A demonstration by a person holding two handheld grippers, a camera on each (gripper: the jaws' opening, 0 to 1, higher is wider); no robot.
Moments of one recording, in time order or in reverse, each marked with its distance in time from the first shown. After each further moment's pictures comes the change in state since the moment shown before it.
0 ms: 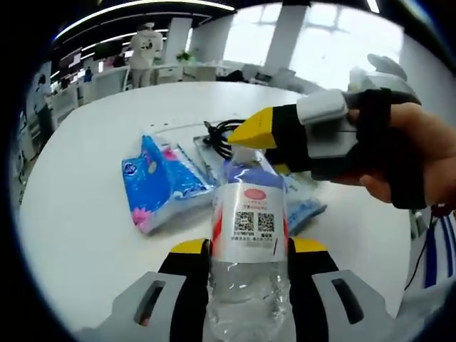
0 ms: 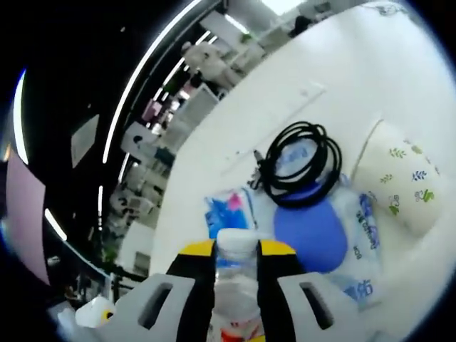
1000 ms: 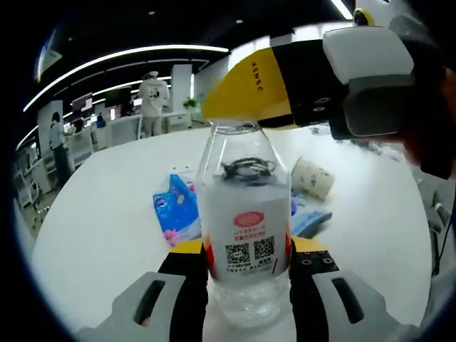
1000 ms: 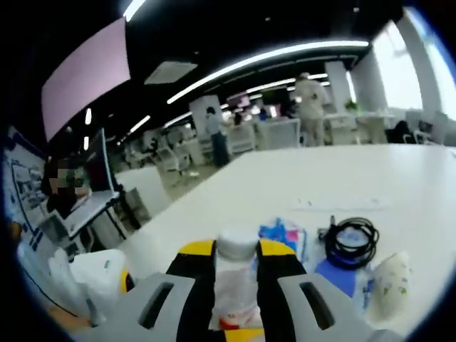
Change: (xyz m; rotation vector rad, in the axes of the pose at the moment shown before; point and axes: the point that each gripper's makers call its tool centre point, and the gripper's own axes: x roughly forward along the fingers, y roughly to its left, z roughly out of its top) left arm -0.034 0.012 0.009 0.131 -0.279 0.102; right arm -0.043 0.106 -0.026 -0.771 -0.142 0.184
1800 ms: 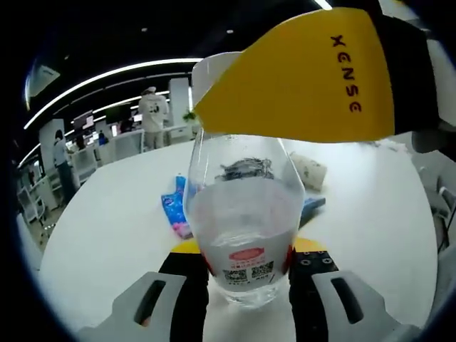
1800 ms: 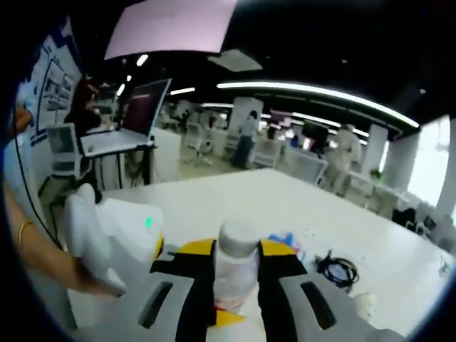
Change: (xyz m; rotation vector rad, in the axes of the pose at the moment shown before) left arm -0.026 -0.004 -0.013 0.085 -0.041 0.027; right arm -0.039 0.057 -0.021 -0.423 -0.020 0.059
